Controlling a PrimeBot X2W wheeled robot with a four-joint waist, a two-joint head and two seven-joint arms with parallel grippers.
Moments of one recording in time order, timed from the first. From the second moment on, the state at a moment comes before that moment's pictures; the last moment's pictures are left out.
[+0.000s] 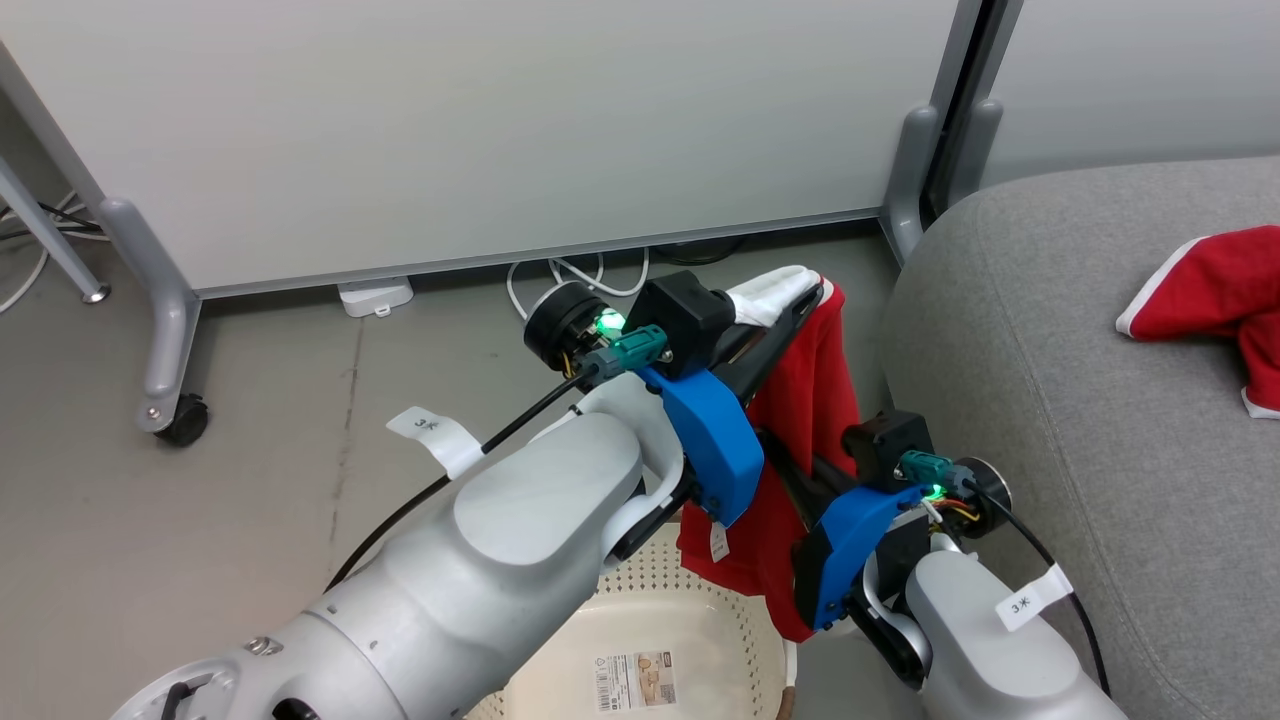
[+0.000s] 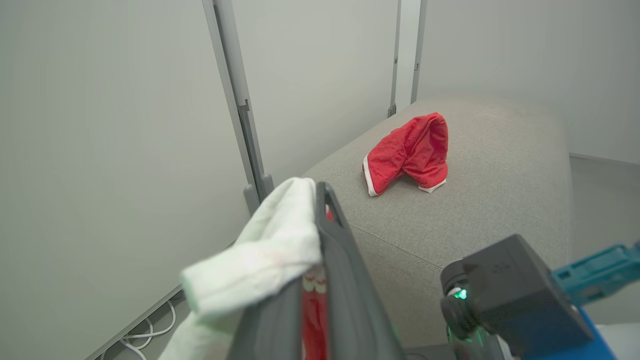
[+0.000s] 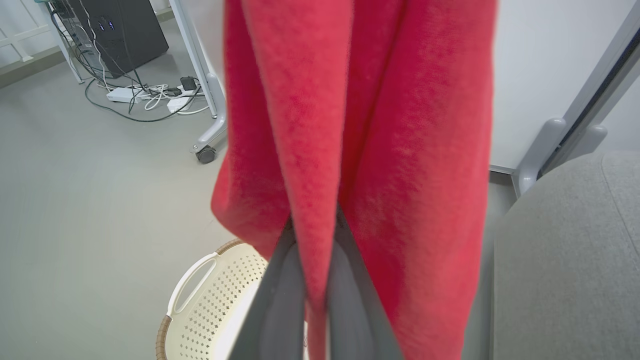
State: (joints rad) left arm -0.95 0.05 -1.23 0.73 -0.89 -0.10 -0.26; right arm -0.55 -0.05 0.45 0.80 0.28 0.13 -0.14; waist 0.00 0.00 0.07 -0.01
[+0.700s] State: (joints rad) left arm -0.95 0.05 -1.21 0.74 -0.88 -0.08 -0.26; right arm -0.57 -0.05 0.48 0.84 0.30 0.13 -0.17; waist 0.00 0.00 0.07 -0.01
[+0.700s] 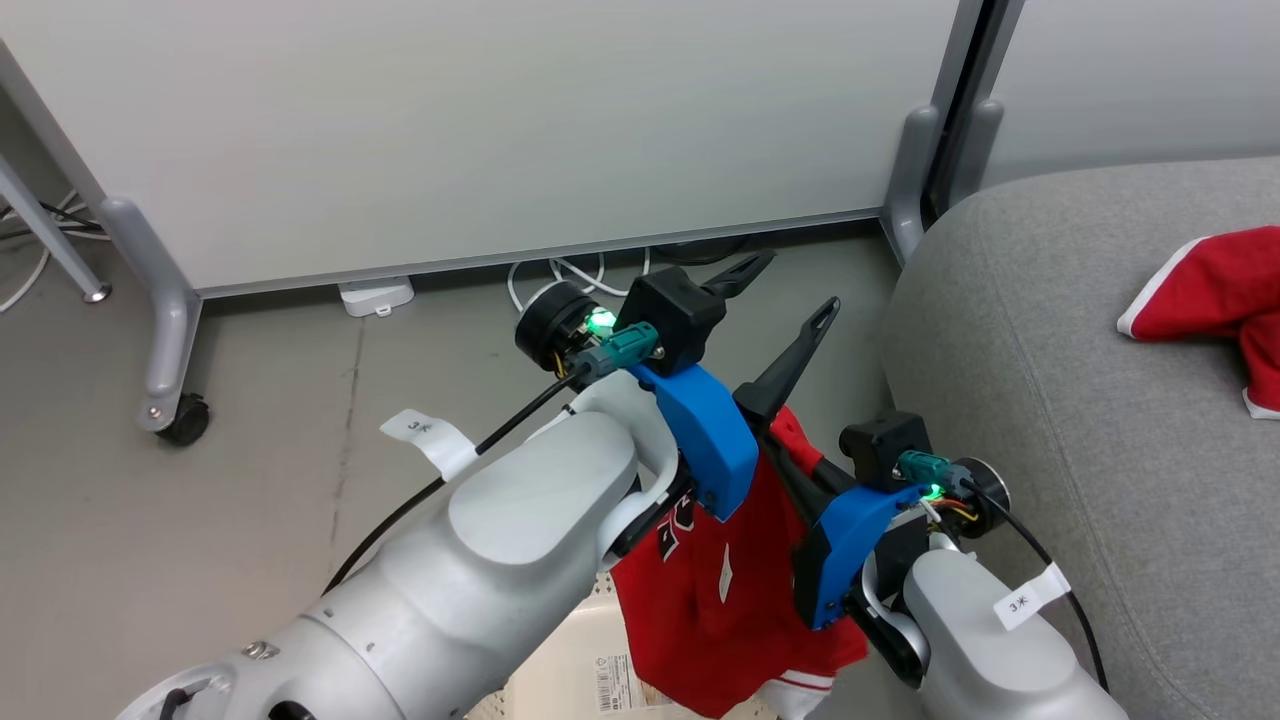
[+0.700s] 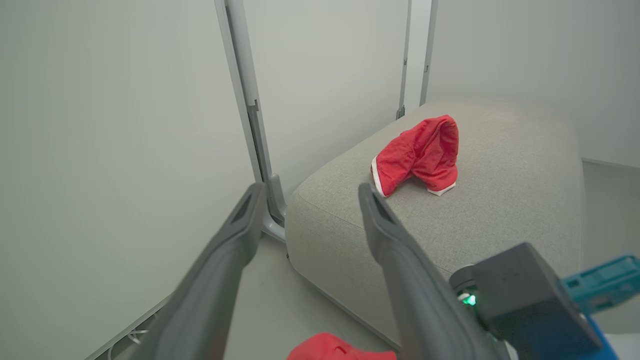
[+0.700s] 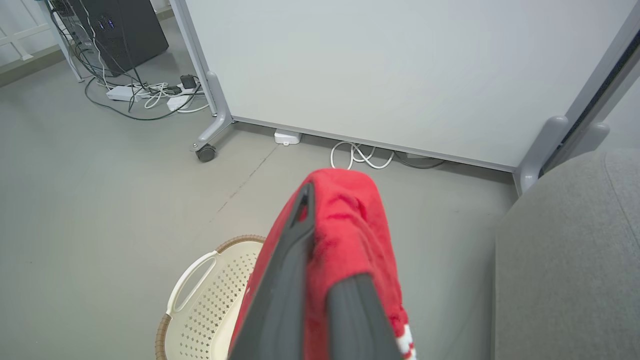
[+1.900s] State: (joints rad) left arm -0.33 0.25 -0.63 0.31 -0.52 -0.04 -0.26; right arm -0.56 -0.05 0.44 0.78 0.28 0.13 -0.18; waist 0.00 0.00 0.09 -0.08
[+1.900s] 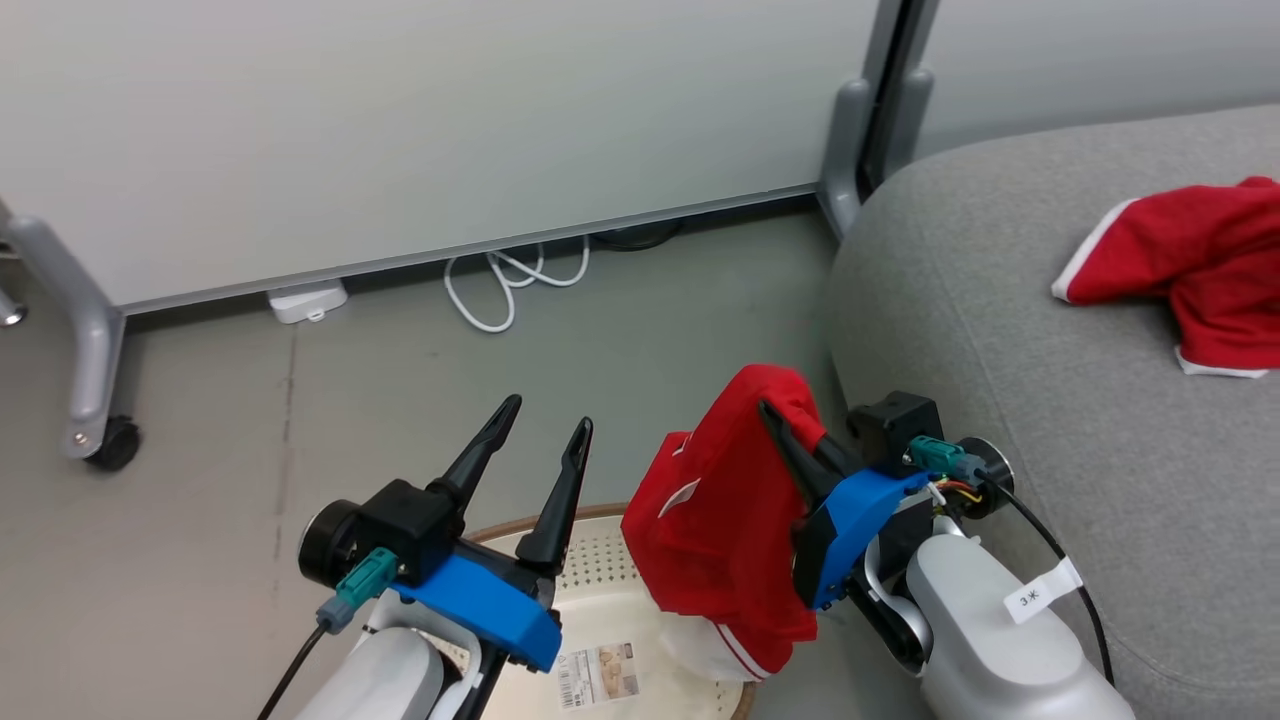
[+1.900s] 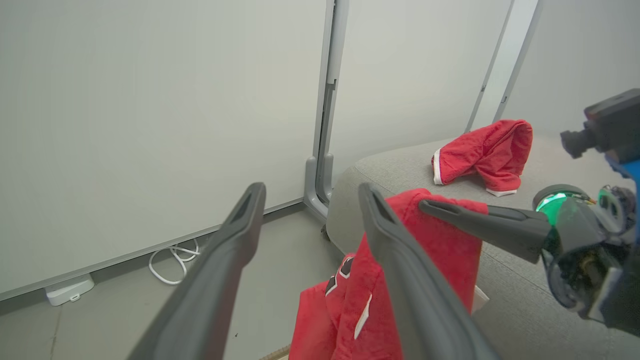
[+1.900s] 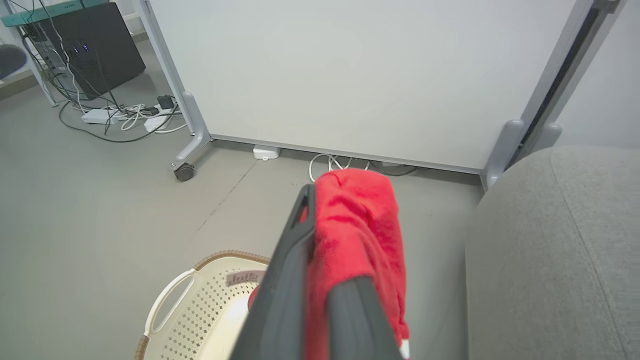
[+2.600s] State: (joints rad) left arm -0.28 0.25 -0.54 0.30 -0.44 -0.07 -0.26; right arm -0.54 -0.05 0.42 0.73 0.29 0.13 -0.18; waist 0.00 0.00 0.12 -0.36
